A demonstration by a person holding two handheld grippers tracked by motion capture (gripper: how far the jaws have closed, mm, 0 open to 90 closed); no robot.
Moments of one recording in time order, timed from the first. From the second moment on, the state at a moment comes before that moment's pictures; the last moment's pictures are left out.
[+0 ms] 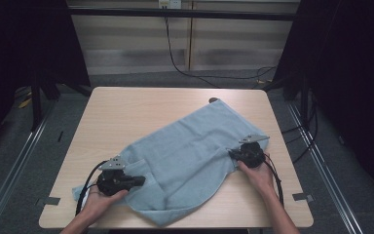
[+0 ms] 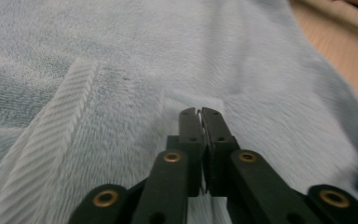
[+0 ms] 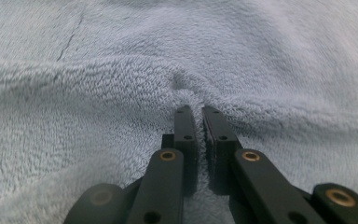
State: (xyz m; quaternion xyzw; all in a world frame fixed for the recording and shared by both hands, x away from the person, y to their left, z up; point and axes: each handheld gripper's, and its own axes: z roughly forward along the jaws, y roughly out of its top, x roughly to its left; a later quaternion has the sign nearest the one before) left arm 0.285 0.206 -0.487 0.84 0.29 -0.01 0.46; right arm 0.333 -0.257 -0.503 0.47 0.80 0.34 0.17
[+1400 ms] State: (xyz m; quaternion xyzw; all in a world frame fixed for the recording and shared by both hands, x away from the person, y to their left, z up) left arm 0.301 0.256 -0.492 0.80 0.38 0.01 0.47; right arm 0.273 -0.013 -0.490 0.24 0.87 0.42 0.02
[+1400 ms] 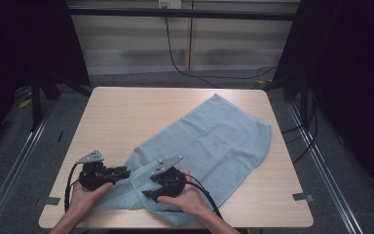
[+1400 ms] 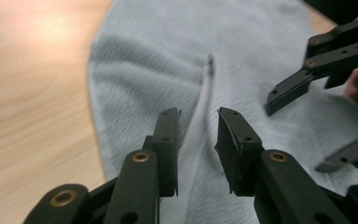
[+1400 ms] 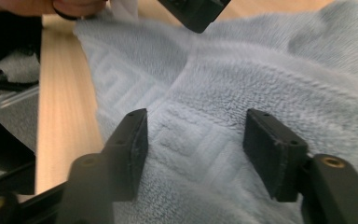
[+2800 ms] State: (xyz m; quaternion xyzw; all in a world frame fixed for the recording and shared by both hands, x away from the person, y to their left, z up) left arm 0.281 0.241 -0.489 0.82 0.32 -0.02 0.48; right arm 0.239 -0.180 -0.464 0.35 0.81 0.45 0.11
